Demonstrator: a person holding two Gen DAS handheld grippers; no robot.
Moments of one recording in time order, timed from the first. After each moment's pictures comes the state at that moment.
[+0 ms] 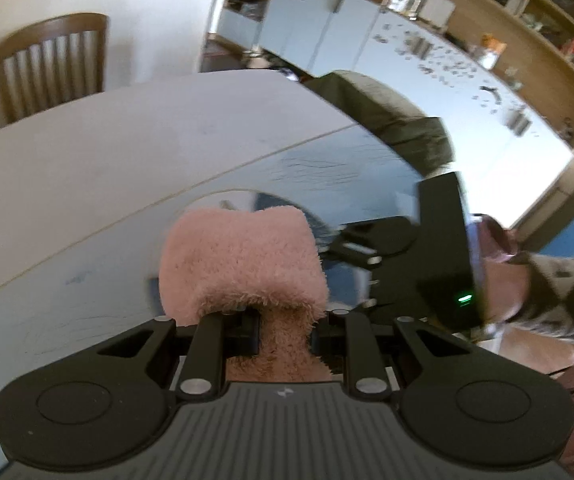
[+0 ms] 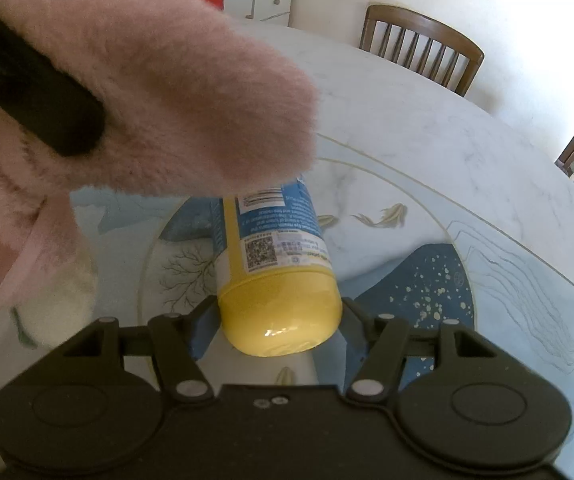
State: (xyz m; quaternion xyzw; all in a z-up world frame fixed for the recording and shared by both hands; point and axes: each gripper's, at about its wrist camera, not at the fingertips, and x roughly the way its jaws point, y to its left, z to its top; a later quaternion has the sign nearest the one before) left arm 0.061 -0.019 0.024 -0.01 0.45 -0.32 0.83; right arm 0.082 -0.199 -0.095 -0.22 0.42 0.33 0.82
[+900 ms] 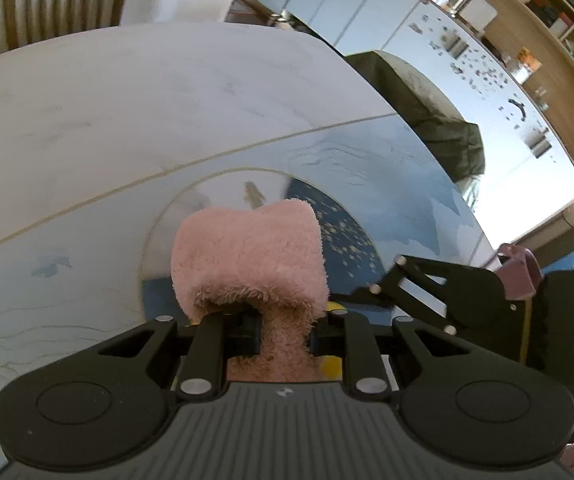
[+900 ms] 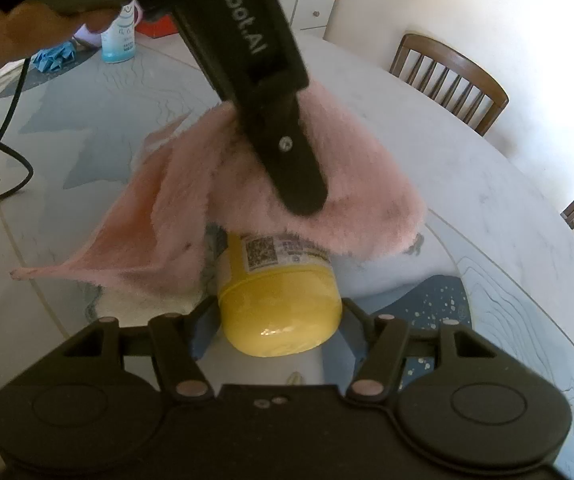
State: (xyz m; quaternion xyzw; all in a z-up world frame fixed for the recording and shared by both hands) left arm 0.136 -0.023 -0.036 -0.06 0.52 -0.28 0.80; right arm 0.068 -0.191 -0.092 -0.28 0.38 0.36 0.80
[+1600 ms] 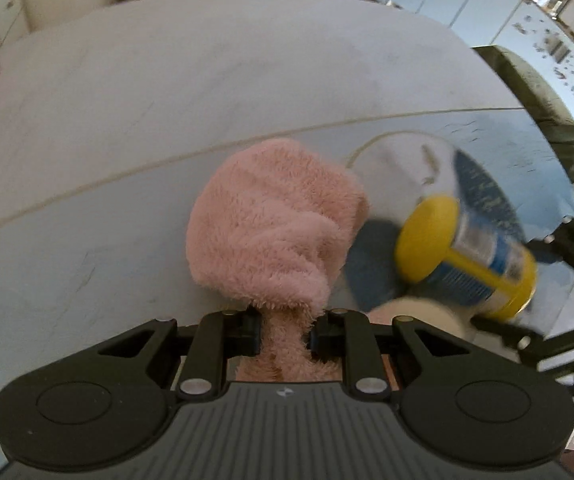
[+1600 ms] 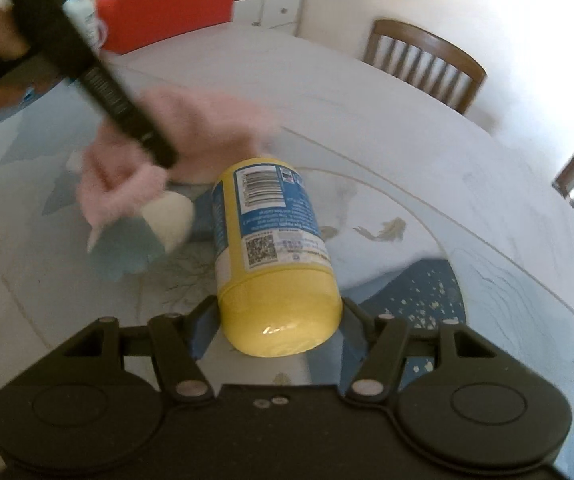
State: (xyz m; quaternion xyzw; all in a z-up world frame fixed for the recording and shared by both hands) left arm 0.128 0.052 -0.082 -0.03 0.56 -0.13 0.82; right arm 0.075 -0.201 -0.091 -0.23 0.41 0.32 0.82
